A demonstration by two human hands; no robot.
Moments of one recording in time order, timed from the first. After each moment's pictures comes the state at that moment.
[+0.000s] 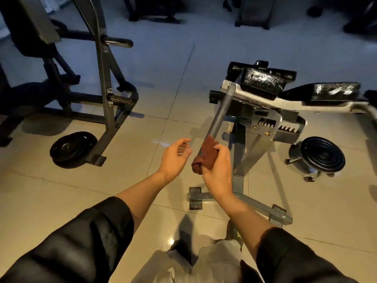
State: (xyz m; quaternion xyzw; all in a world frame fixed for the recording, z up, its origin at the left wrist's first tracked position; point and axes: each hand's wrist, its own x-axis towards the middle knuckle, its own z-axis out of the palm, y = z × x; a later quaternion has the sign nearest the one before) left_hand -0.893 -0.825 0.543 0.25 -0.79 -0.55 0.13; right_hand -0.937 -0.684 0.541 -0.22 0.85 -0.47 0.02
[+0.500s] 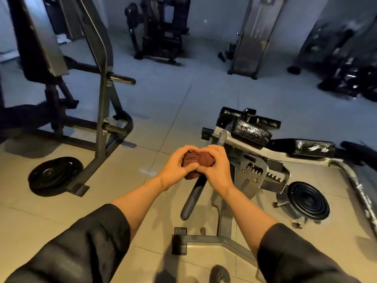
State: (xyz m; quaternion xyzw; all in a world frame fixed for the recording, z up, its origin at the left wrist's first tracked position) left_hand -0.963 -0.858 0.607 0.07 -0.79 -0.59 0.16; right_hand -1.045 -0.729 0.618 -0.32 0.79 -0.53 0.07
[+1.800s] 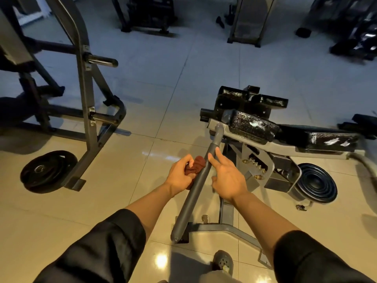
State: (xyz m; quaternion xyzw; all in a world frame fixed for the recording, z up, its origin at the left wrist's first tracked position) left_hand -1.047 -0.855 0.532 0.22 -0.79 -0.57 0.06; right_hand -1.131 -0.706 0.567 -0.35 0.91 -0.12 0.16
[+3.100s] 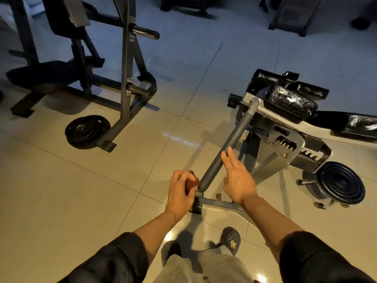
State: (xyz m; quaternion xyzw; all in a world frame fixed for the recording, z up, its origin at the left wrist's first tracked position) left_hand -0.864 -0.780 0.487 0.31 -0.80 -0.47 0.20; right_hand -1.018 -0.674 0.537 -0.41 0.89 -0.11 0.17
